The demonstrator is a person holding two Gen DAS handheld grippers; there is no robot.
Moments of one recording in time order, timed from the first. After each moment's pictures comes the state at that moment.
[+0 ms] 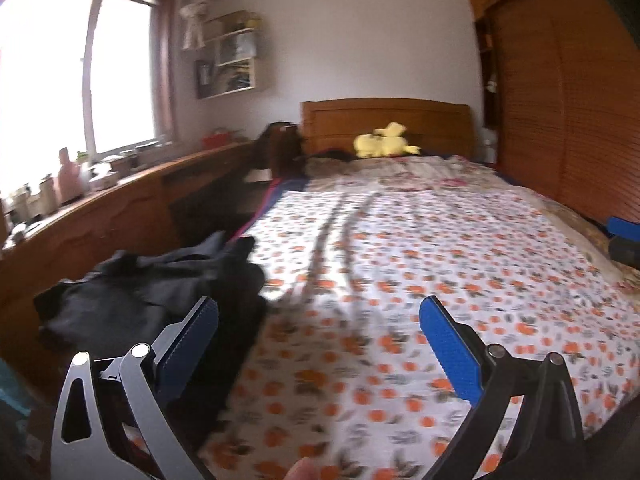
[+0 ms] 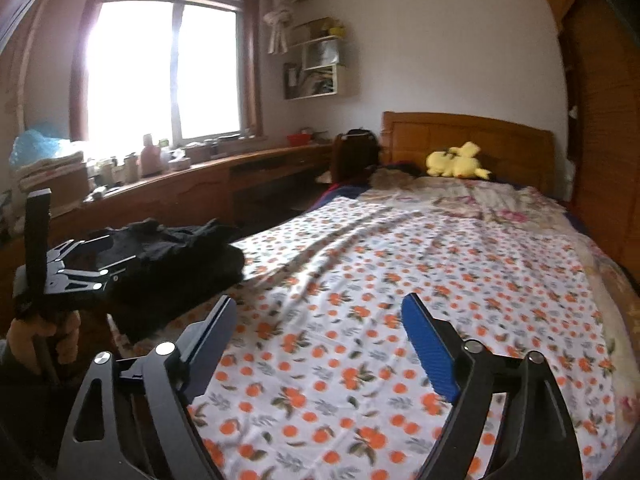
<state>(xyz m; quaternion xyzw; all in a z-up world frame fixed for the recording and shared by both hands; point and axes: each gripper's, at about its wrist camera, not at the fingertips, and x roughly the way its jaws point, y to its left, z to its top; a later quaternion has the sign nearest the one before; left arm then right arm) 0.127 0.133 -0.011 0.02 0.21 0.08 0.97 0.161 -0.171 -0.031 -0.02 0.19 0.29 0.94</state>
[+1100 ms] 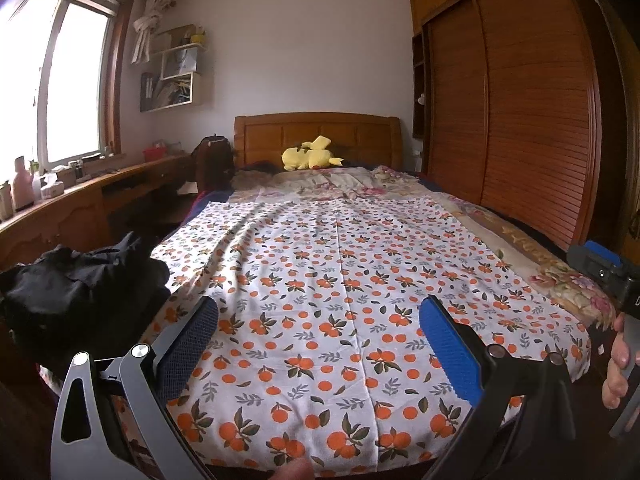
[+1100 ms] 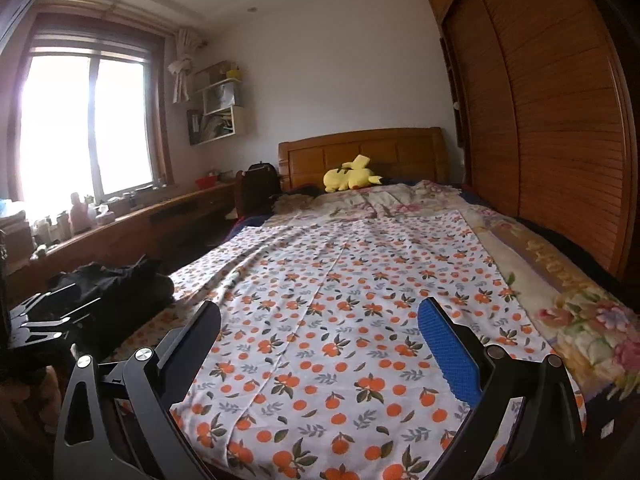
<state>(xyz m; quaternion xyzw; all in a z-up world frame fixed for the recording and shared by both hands) 0.045 -0.011 -0.014 0.00 0.19 -0.02 0.98 0.051 -0.299 -0.045 0.06 0.15 0.13 0.98</state>
